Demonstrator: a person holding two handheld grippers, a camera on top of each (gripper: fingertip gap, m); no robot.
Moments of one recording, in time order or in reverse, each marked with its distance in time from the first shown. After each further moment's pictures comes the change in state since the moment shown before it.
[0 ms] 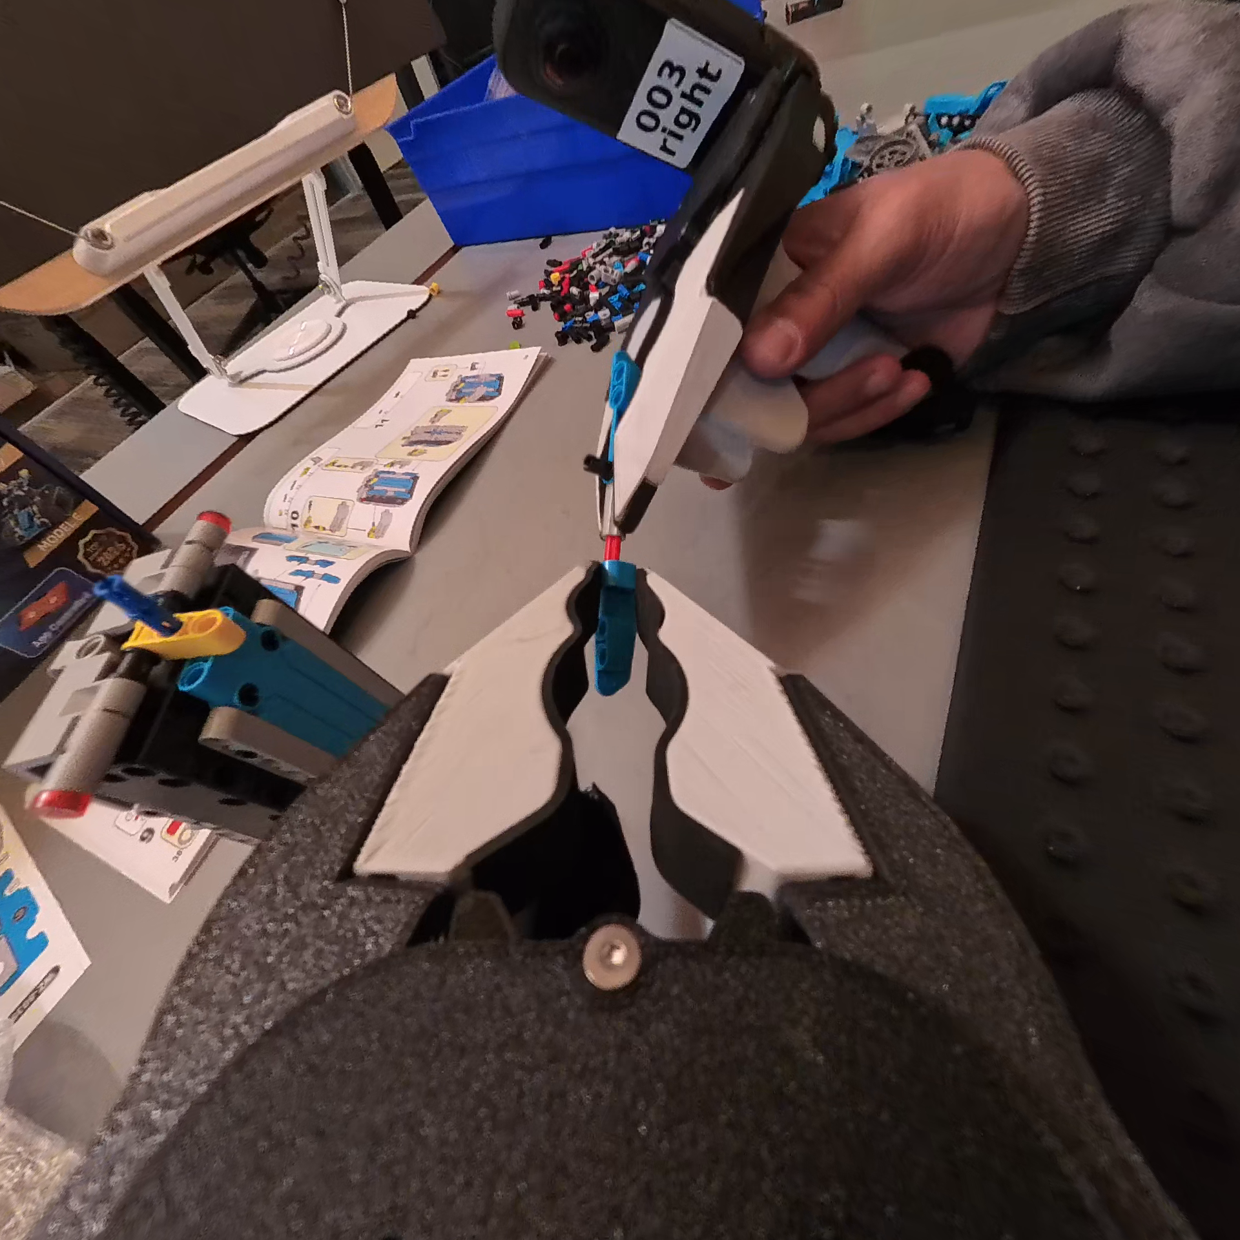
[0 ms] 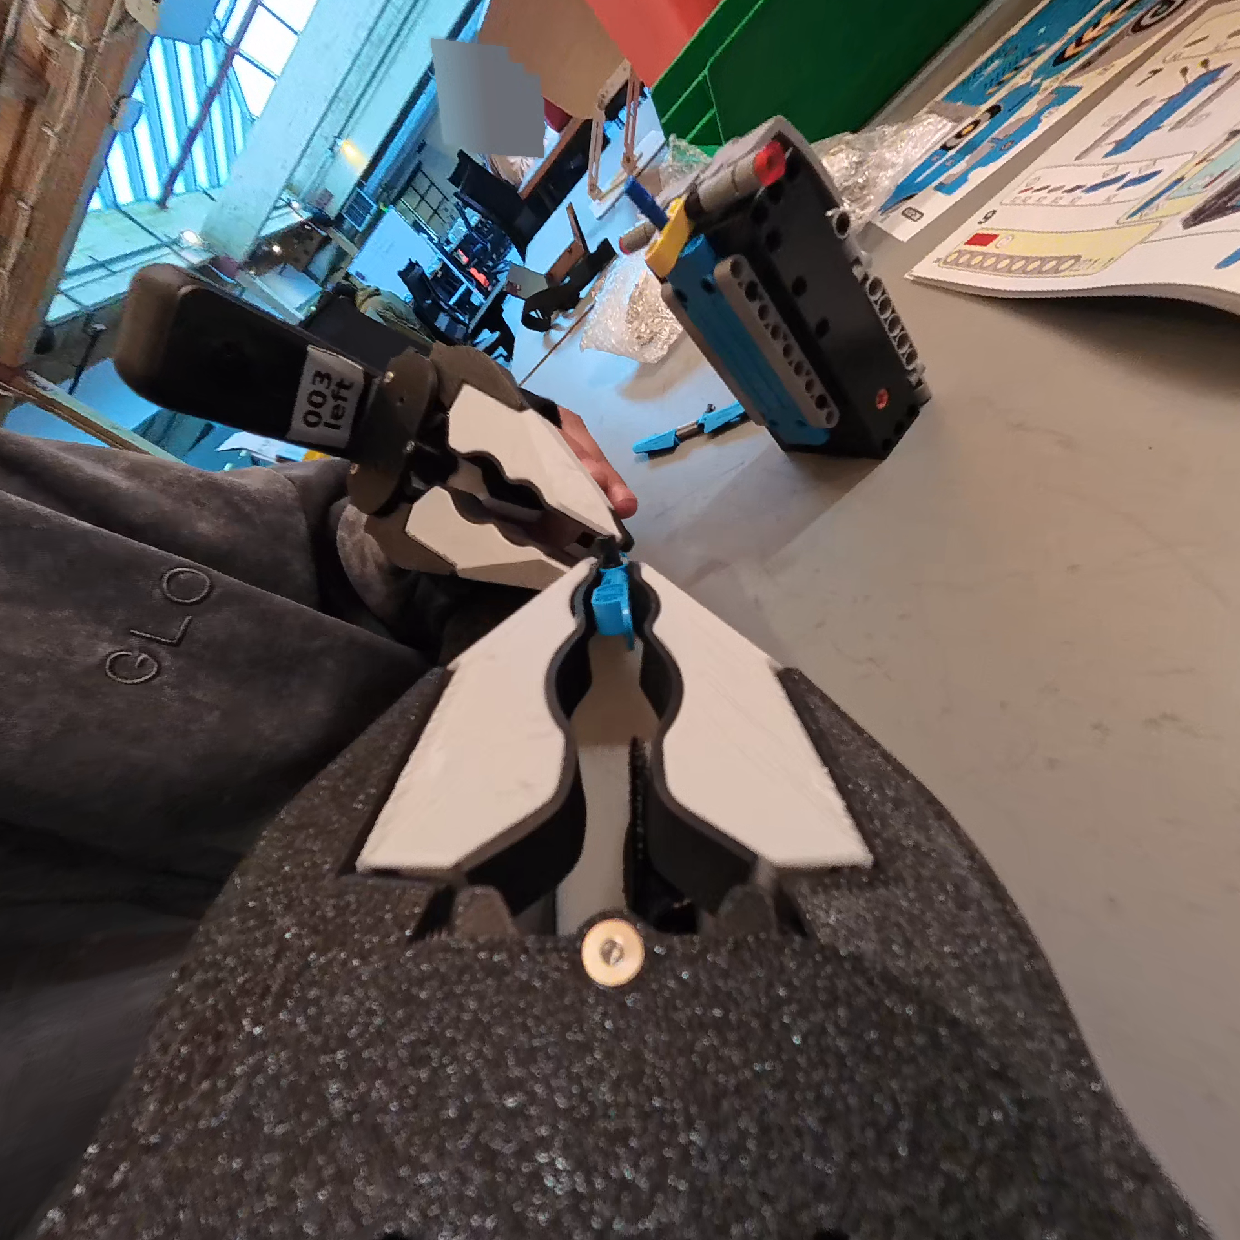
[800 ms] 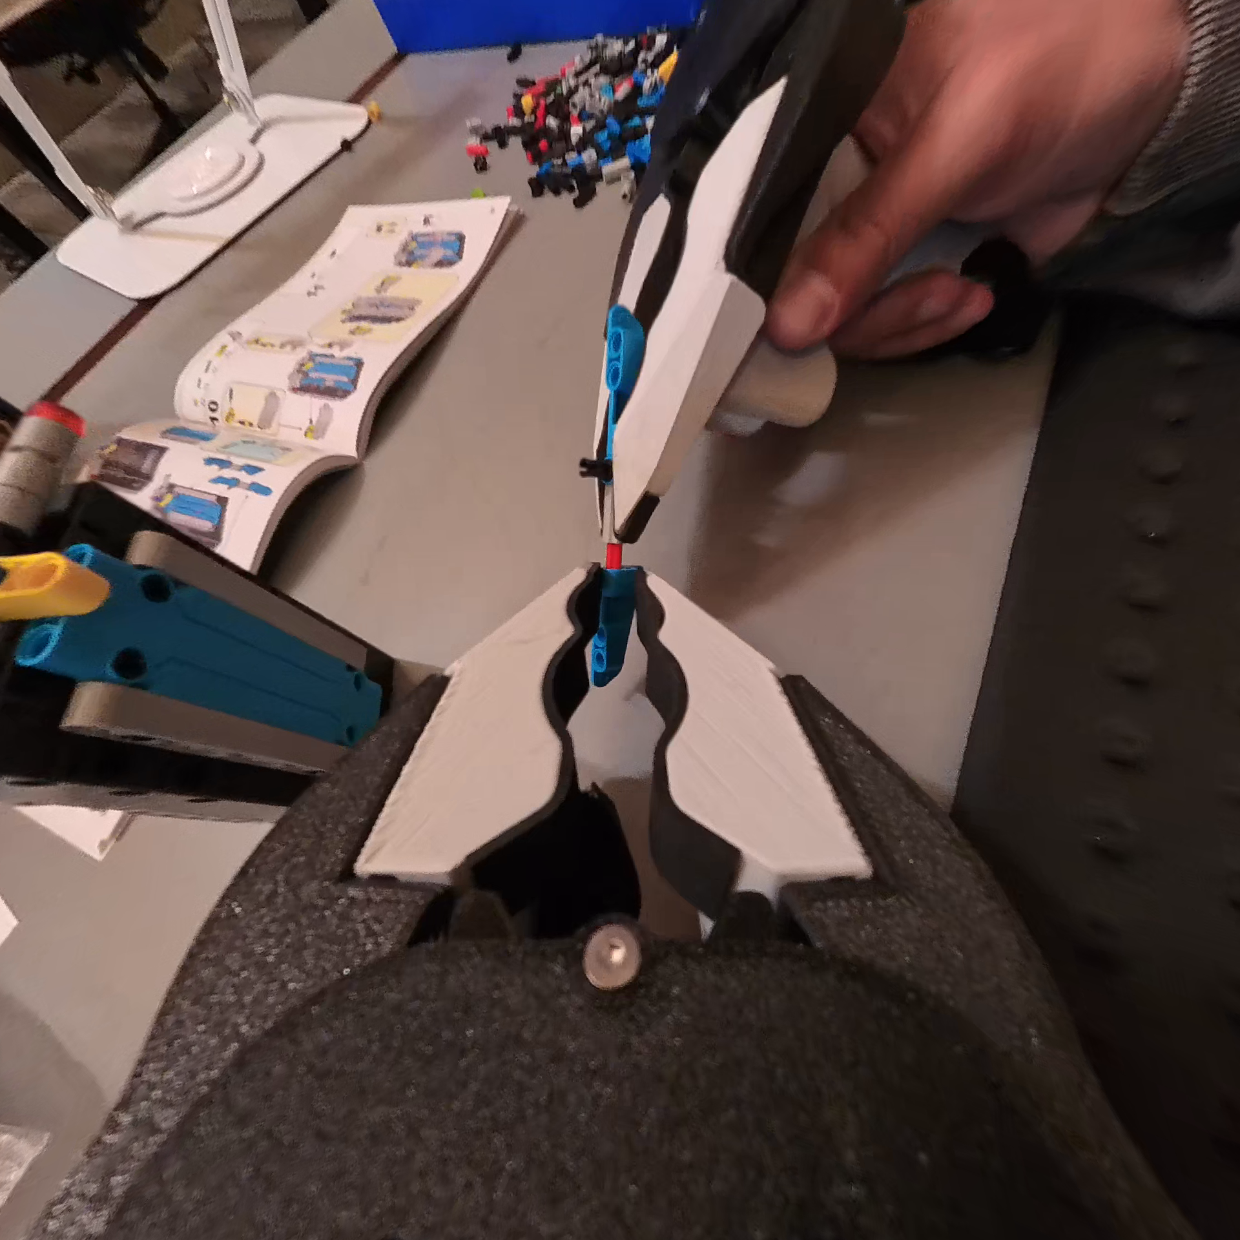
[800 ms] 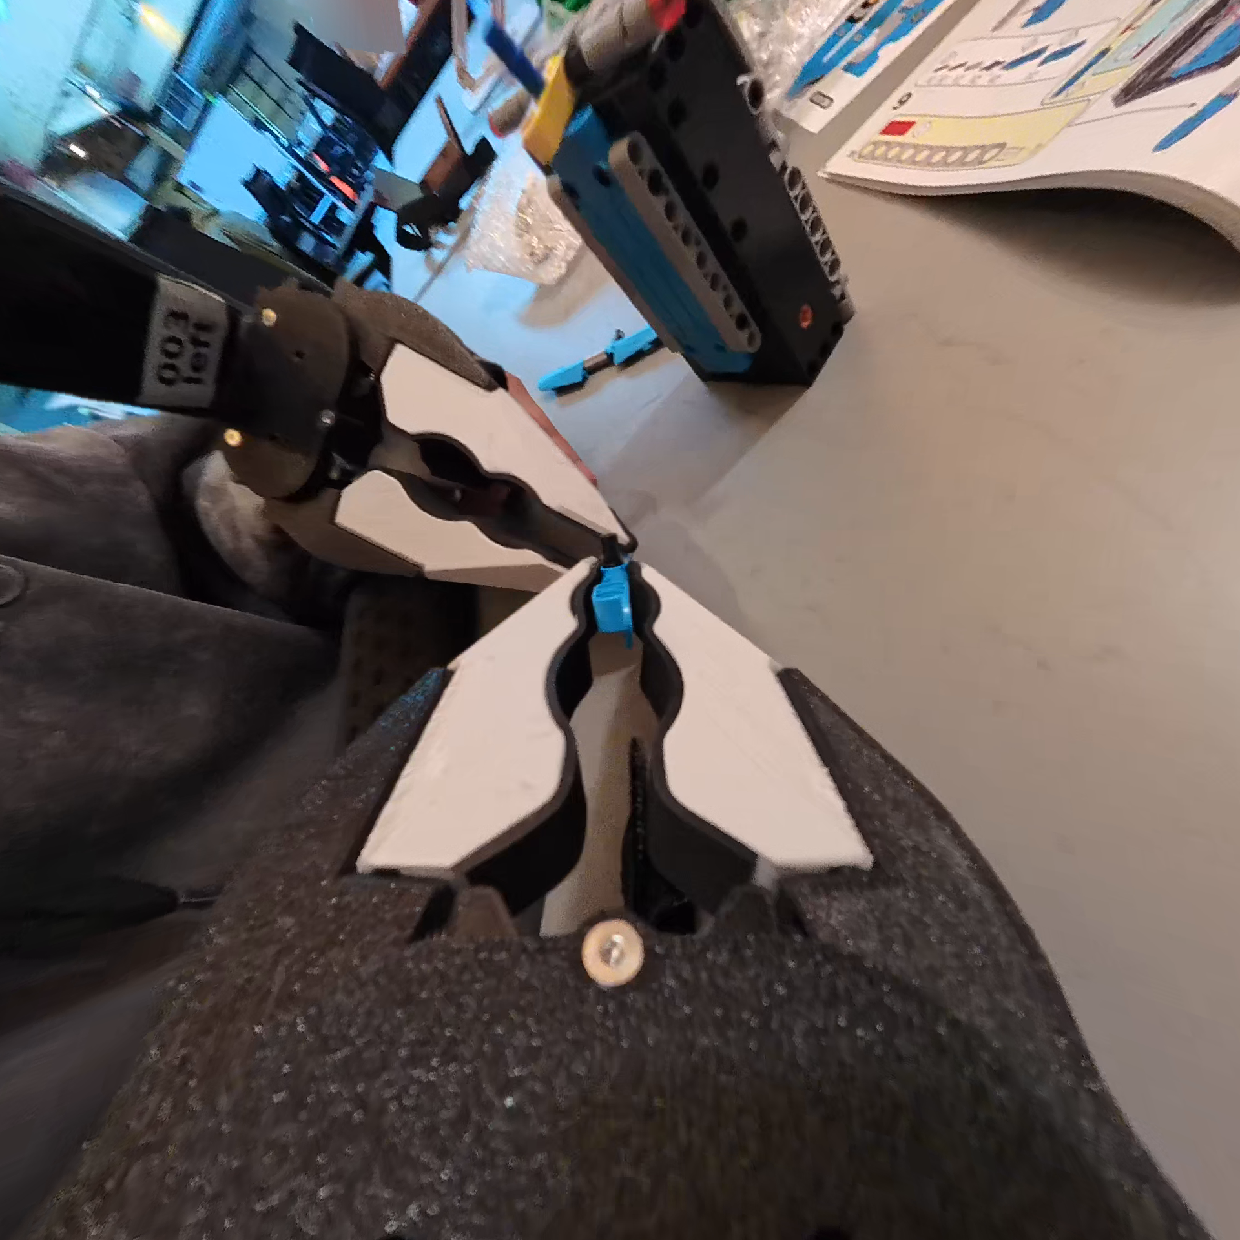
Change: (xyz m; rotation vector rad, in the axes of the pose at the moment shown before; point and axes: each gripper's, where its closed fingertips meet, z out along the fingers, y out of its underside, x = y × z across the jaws) left arm 0.003 0.033 0.015 -0.176 0.033 -0.046; right arm 0.025 0.020 0.010 -0.110 0.166 0.007
